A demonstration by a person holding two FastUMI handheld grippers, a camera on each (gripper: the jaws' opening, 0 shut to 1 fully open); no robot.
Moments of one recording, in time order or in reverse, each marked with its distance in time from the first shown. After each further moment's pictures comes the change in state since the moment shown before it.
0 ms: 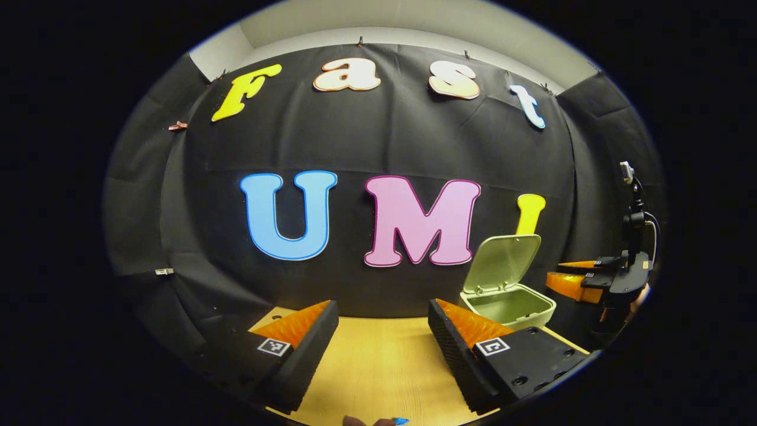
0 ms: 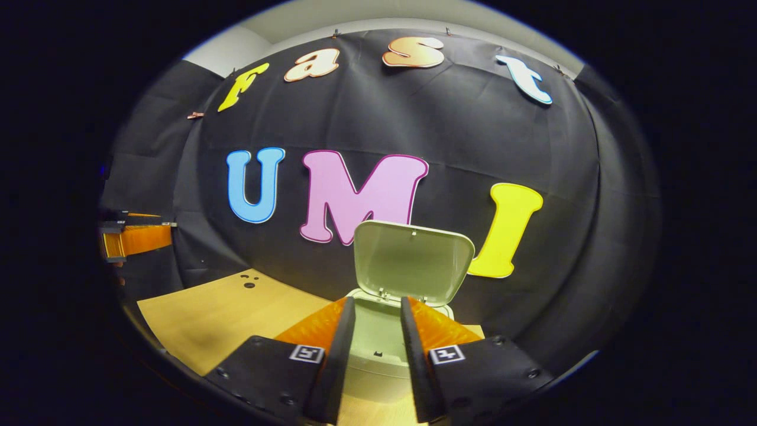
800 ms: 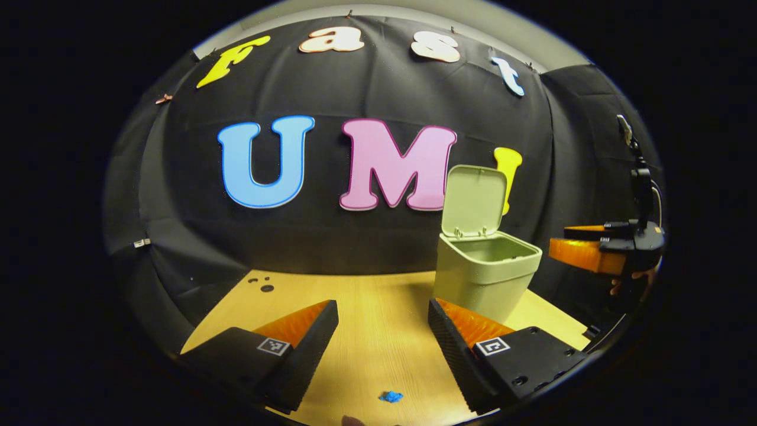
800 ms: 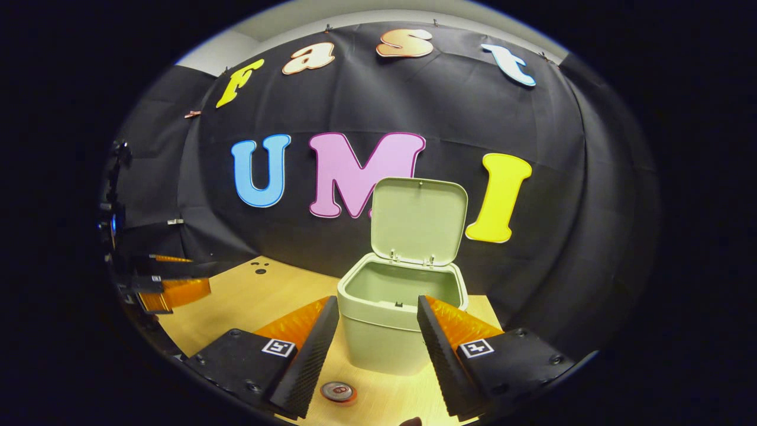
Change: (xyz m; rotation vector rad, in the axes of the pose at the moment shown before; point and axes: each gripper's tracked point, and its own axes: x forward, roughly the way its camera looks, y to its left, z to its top) left arm -0.015 -0.019 -0.128 0.003 0.200 -0.131; right arm -0.055 0.021 -0.051 0.079 0.093 -0.028
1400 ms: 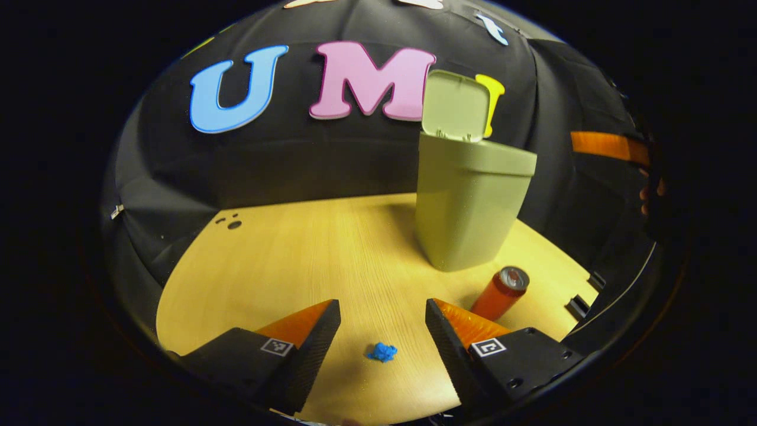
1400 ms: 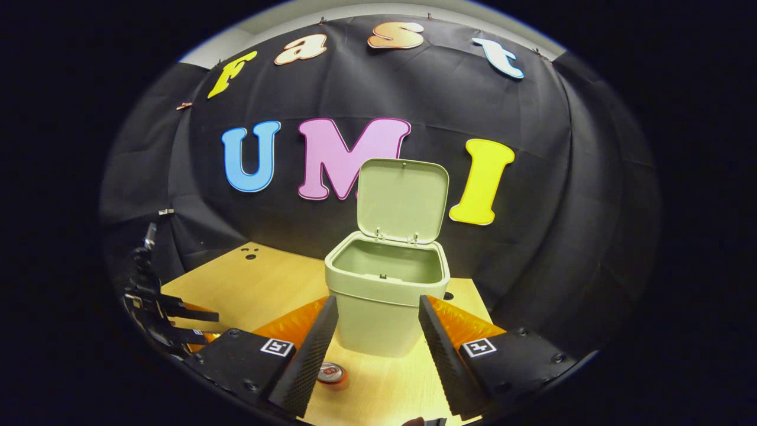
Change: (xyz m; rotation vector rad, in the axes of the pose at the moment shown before) left arm 0.023 -0.019 -0.172 0.043 0.336 -0.118; right arm -0.030 -0.016 -0.025 -0.014 0.076 -0.064
